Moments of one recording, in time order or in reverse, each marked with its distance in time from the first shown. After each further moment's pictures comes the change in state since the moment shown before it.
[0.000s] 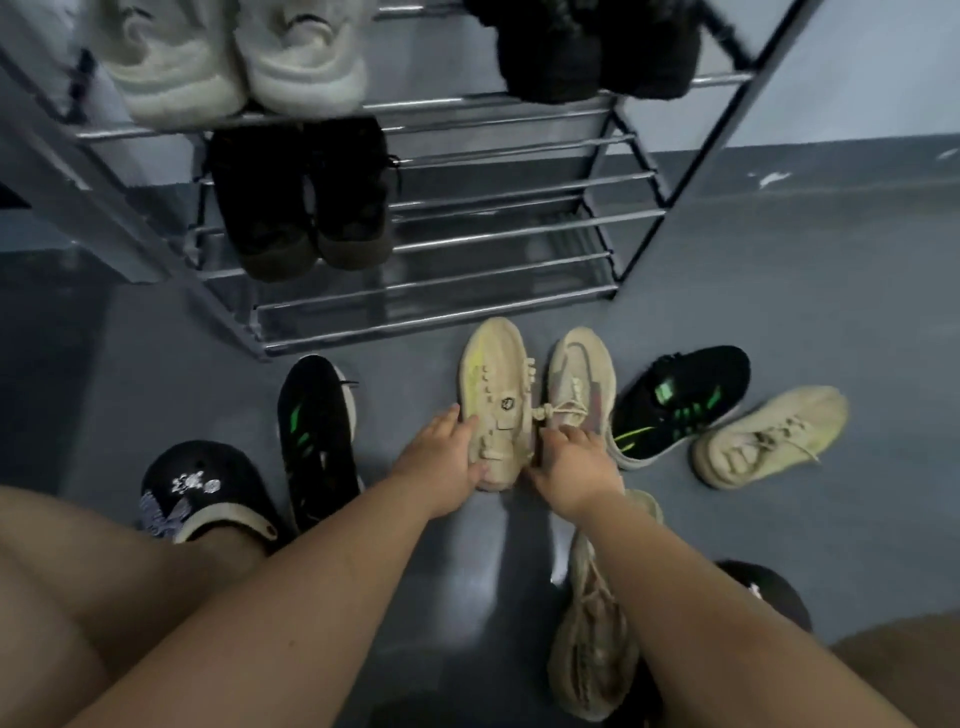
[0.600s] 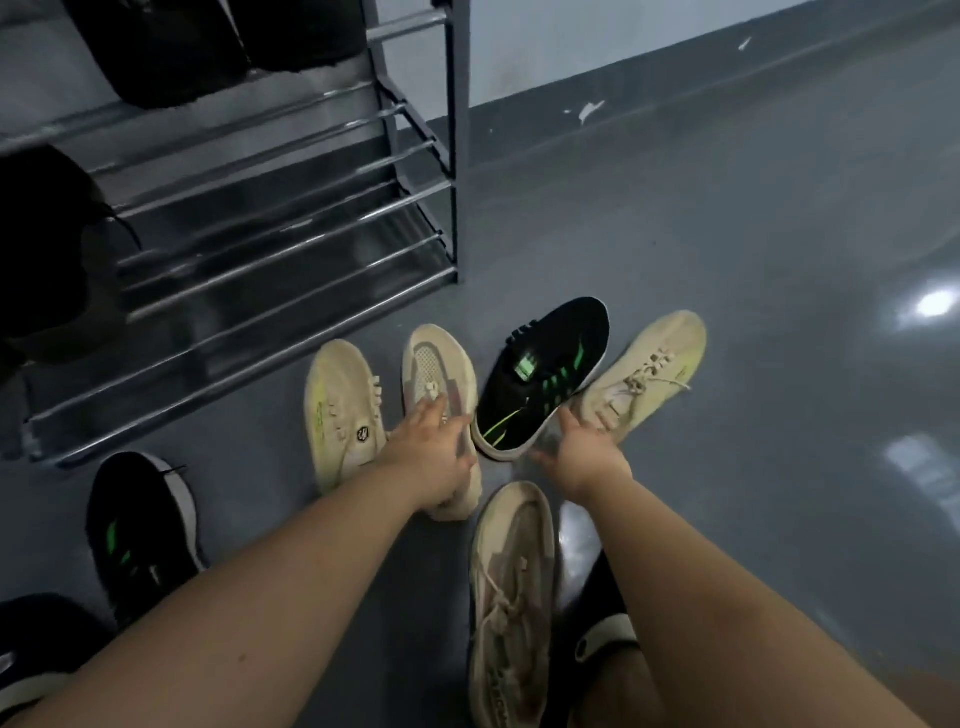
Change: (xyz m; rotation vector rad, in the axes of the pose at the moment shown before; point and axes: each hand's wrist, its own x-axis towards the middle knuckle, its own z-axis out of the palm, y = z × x) left_hand 0.079 0.140 0.030 0.289 -0.127 0.228; right_hand 0.005 0.158 -0.025 0.294 -0.040 0.388
